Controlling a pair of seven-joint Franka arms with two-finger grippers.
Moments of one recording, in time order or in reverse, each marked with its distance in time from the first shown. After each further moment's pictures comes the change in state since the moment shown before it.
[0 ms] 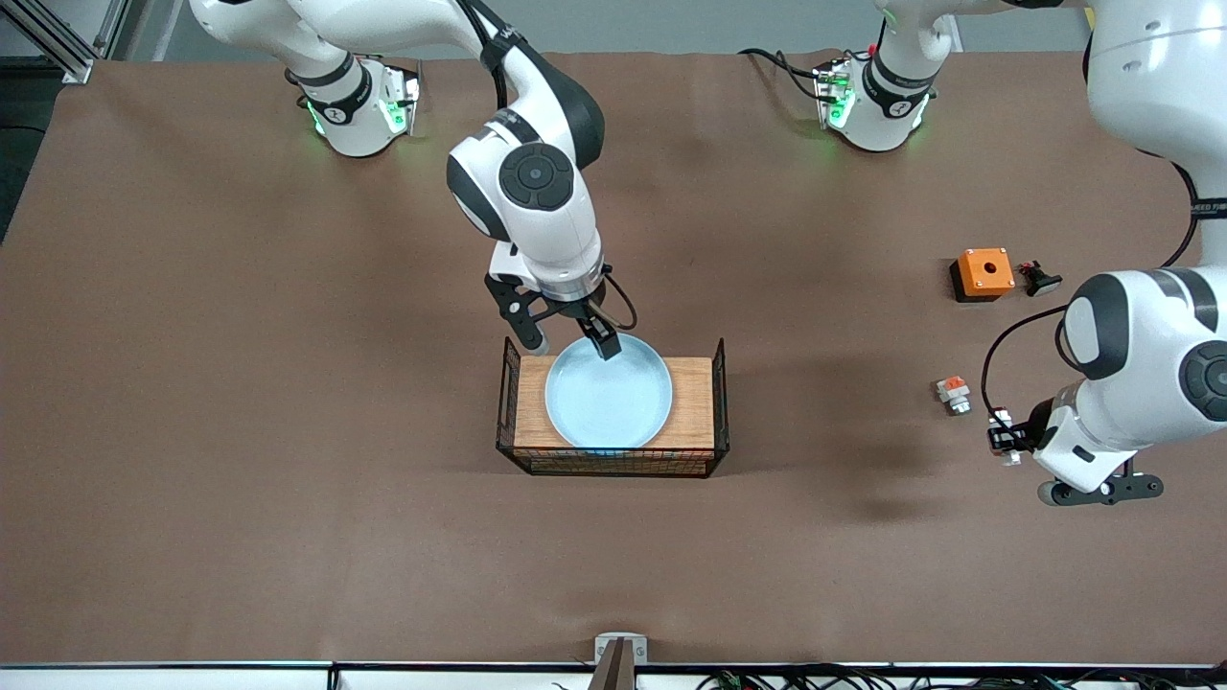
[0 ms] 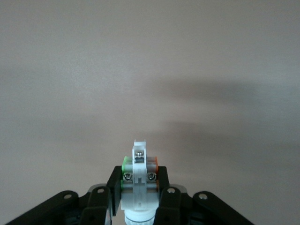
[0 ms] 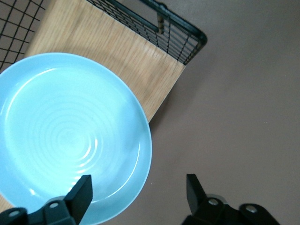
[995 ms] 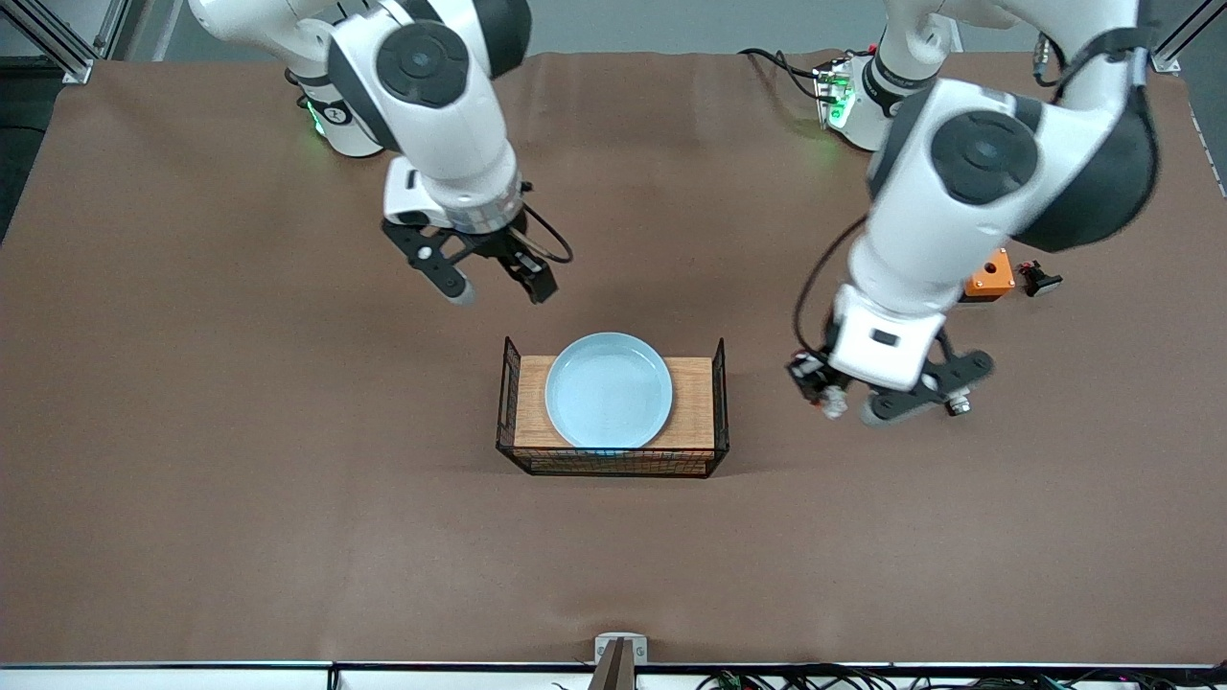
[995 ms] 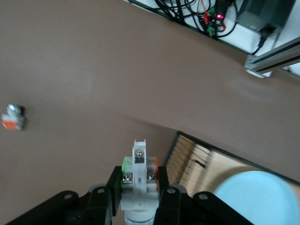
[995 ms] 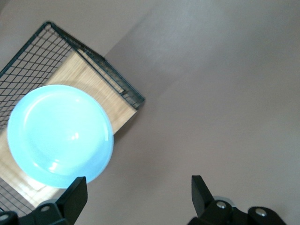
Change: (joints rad) left arm -0.425 -0.159 -0.002 0.275 -0.002 -0.300 -0.663; right arm -0.060 -0.220 0.007 -0.020 0.016 -0.252 -0.221
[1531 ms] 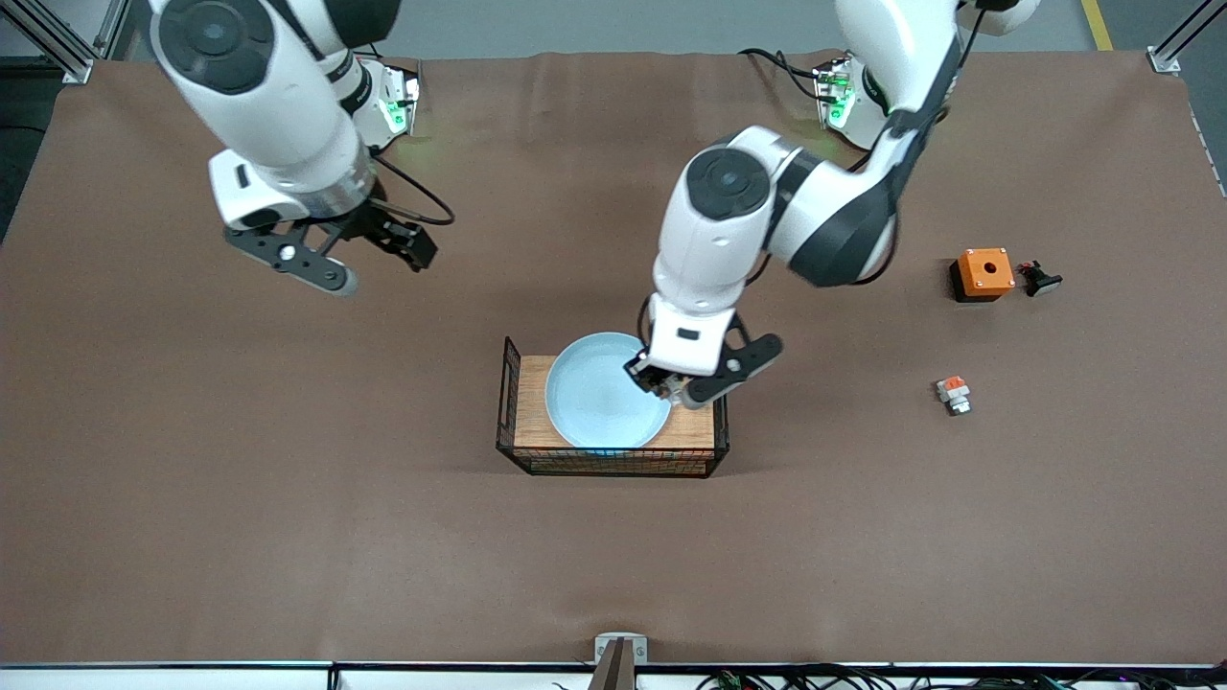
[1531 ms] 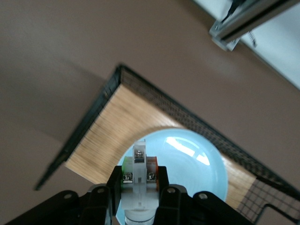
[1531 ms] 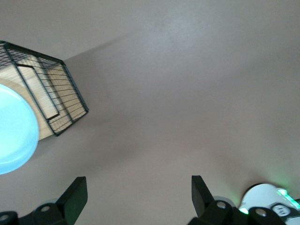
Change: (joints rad) left arm -0.227 0.128 -0.021 0.053 -0.001 0.171 -0.505; right arm -0.165 -0.145 -0.002 0.001 -0.024 -0.299 -0.544
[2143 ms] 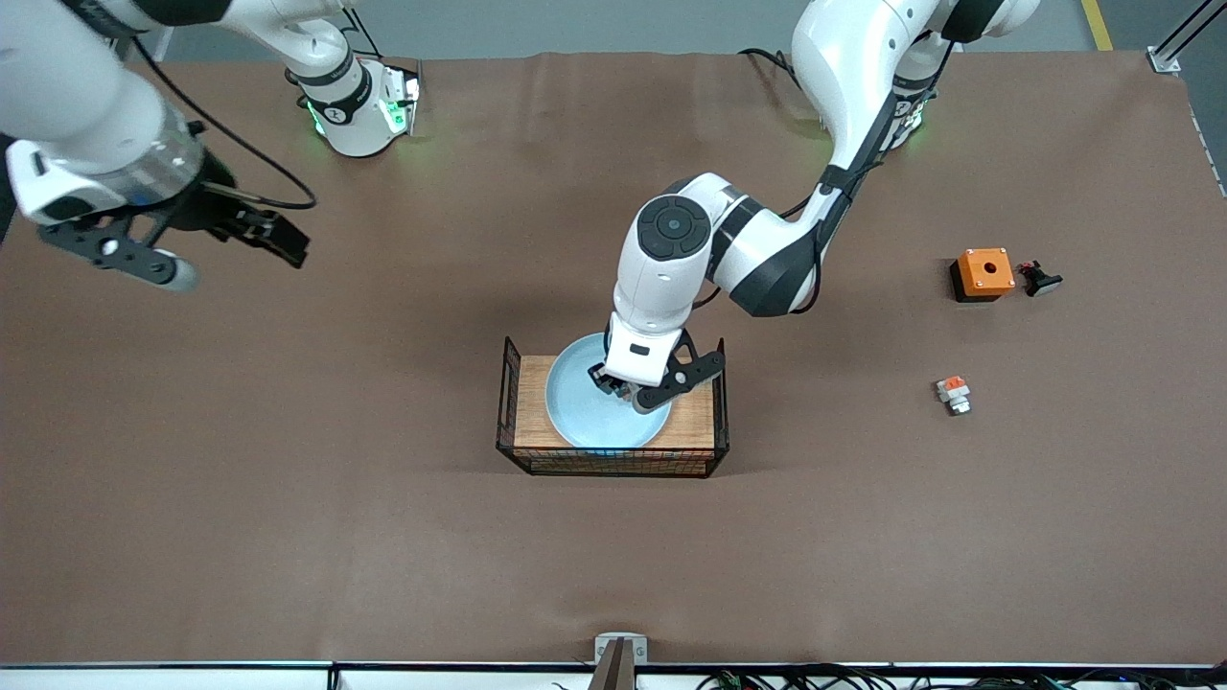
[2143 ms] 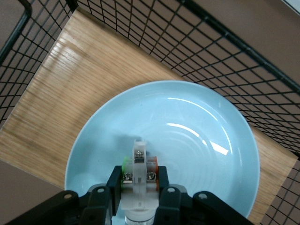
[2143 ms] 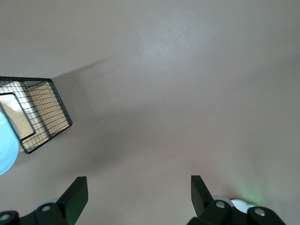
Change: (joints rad) left arm -0.035 0.154 -0.060 -0.046 -0.005 0.170 -0.029; right arm -0.190 -0.095 -0.001 0.000 0.010 -0.072 -0.256
